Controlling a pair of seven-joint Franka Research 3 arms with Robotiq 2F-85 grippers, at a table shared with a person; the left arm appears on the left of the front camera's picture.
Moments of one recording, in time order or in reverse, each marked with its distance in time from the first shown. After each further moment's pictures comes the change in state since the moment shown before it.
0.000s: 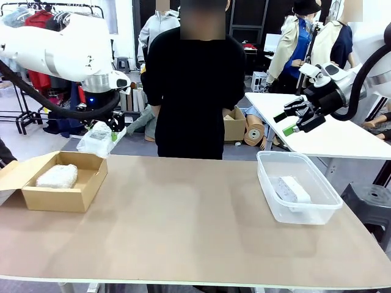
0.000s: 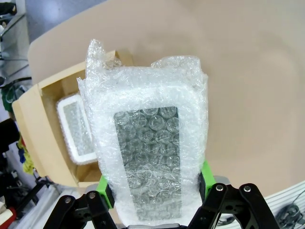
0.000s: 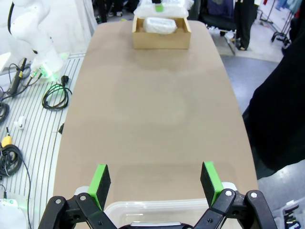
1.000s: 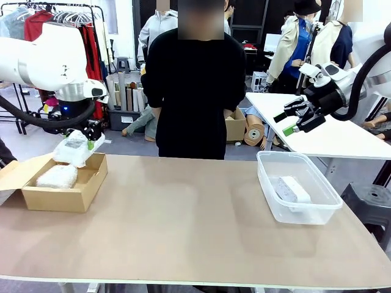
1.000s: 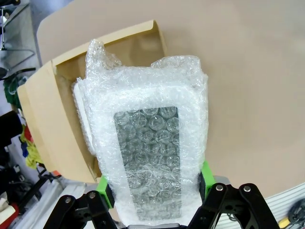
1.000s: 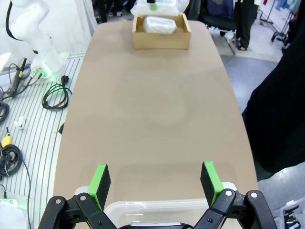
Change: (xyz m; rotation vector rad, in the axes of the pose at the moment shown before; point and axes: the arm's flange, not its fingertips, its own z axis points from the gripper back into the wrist) left arm -0.027 0.057 -0.027 0.016 0.030 0.003; right arm 0.000 0.000 0.000 0.000 0.000 0.000
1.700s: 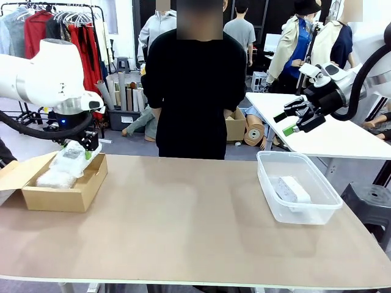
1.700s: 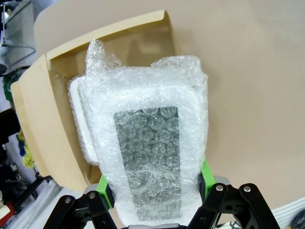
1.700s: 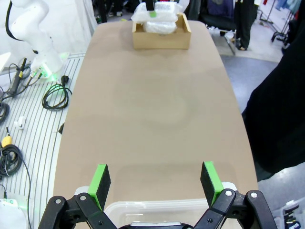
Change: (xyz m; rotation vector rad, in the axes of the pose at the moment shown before) left arm -0.012 0.008 -0.039 0.014 -0.014 0.031; right arm 0.000 0.000 0.000 0.000 0.000 0.000
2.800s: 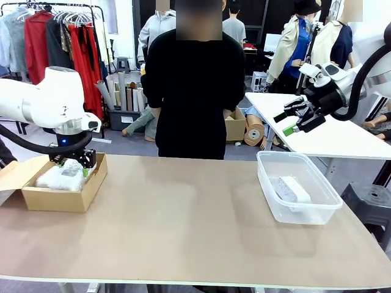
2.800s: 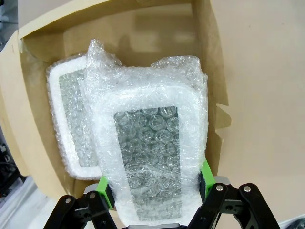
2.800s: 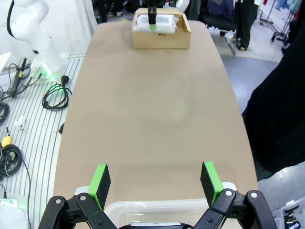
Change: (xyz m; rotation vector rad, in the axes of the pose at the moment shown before) left arm 0.000 0.008 -0.068 0.001 0.085 0.087; right arm 0.000 0.000 0.000 0.000 0.000 0.000
